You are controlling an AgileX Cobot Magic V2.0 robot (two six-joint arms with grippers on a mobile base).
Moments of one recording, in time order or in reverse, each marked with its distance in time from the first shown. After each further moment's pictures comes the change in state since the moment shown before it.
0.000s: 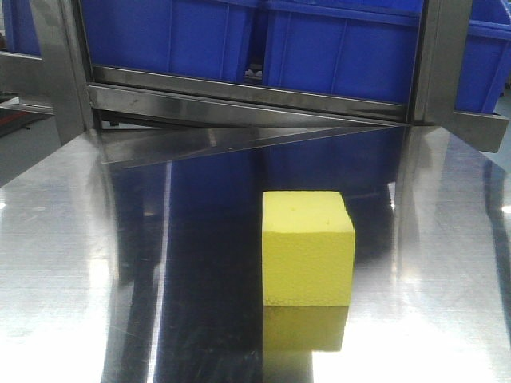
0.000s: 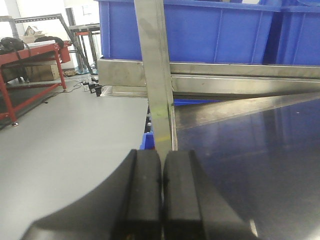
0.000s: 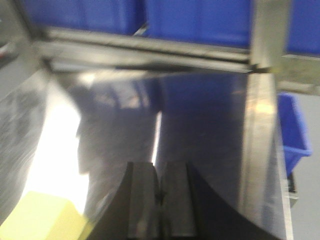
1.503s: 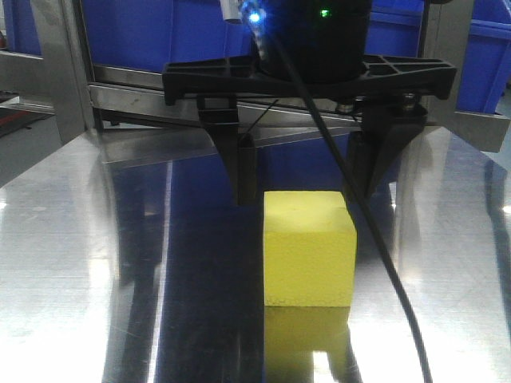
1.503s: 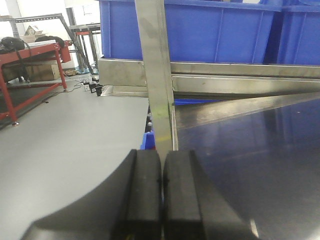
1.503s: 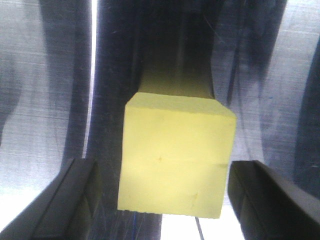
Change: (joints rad) left arm 0.000 0.000 0.000 0.000 0.000 0.000; right arm 0.490 1.148 -0.944 0.004 0.881 0.553
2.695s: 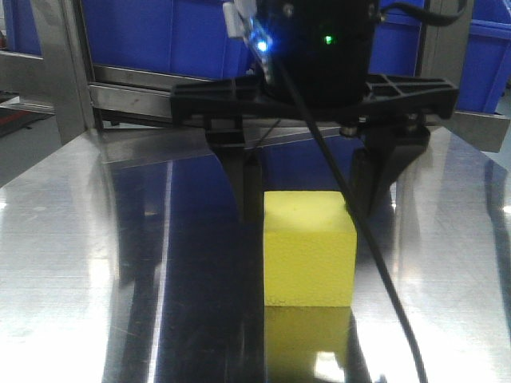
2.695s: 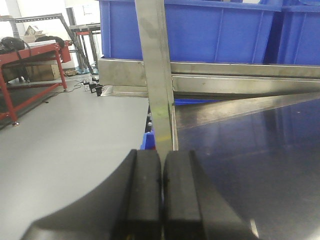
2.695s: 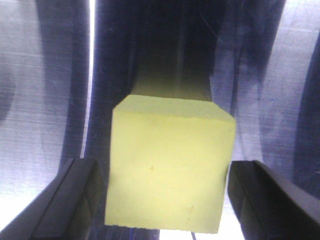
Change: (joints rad) left arm 0.000 0.000 0.000 0.000 0.000 0.000; right arm 0.000 0.000 0.060 -0.014 -0.056 0.013
